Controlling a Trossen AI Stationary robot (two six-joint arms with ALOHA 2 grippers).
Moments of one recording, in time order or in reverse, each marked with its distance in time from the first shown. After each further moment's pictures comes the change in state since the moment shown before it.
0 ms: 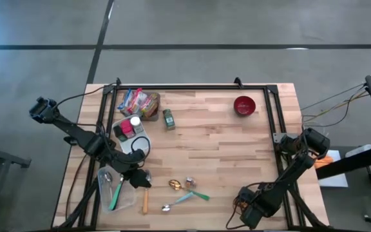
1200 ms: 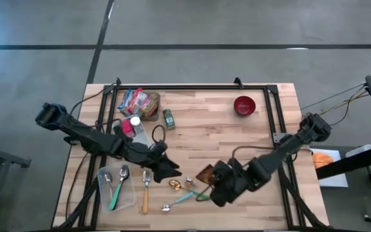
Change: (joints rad) left arm 0.168 0.226 0.001 0.608 -0.142 0.433; right arm -0.310 -0.175 0.265 0.038 0.478 -0.399
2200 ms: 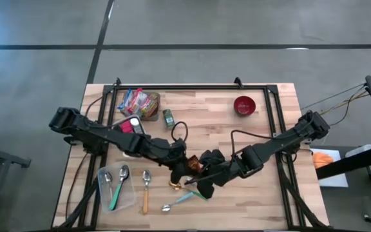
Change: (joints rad) left arm 0.098 0.221 0.243 -0.040 0.127 0.214; right arm -0.132 -0.002 0.034 0.282 0.002 -0.212
